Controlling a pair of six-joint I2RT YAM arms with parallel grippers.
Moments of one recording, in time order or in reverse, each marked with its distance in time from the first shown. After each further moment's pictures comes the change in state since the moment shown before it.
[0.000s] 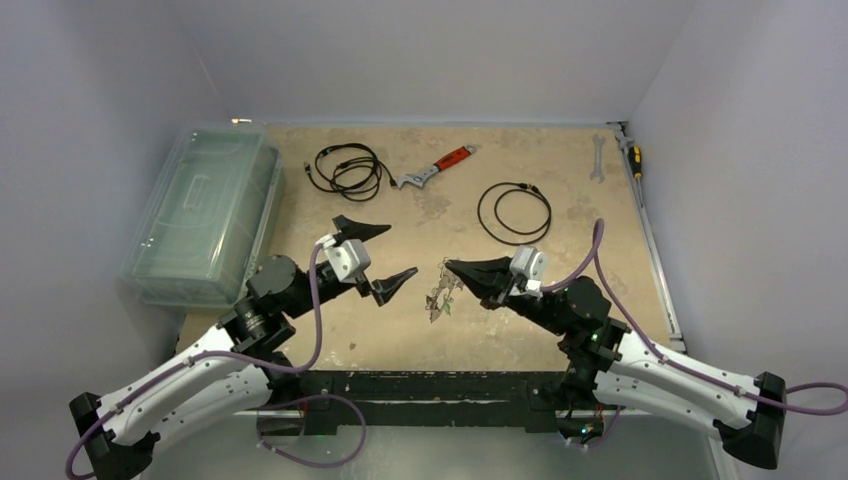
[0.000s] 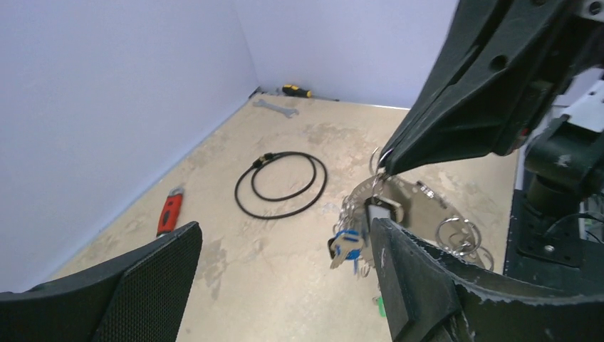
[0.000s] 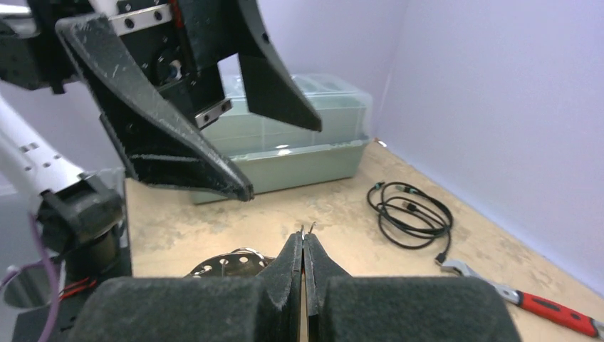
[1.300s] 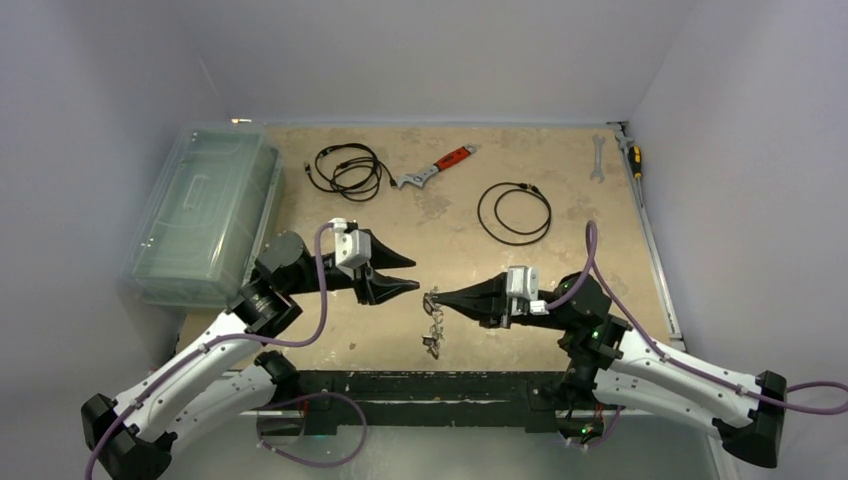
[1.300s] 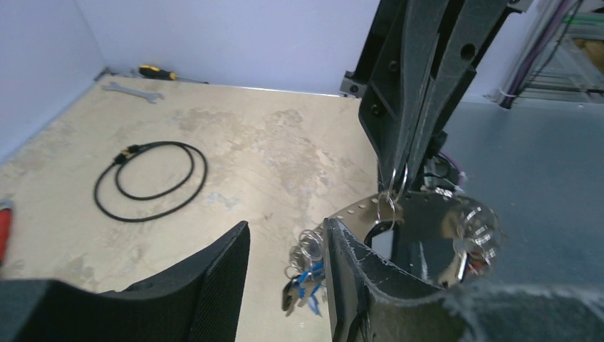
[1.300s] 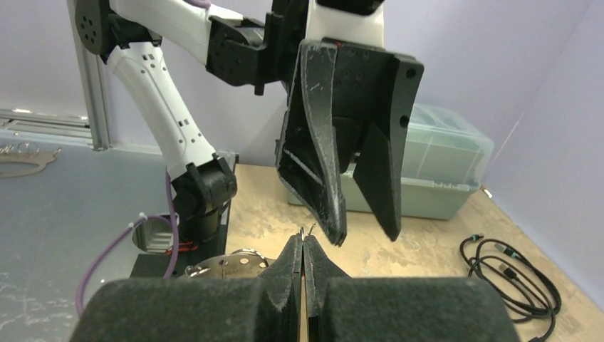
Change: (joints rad) left arm 0.200 0.101 0.039 -0.009 0.547 -0.216; right arm -0.001 0.022 0.040 -0.025 -0.359 0.003
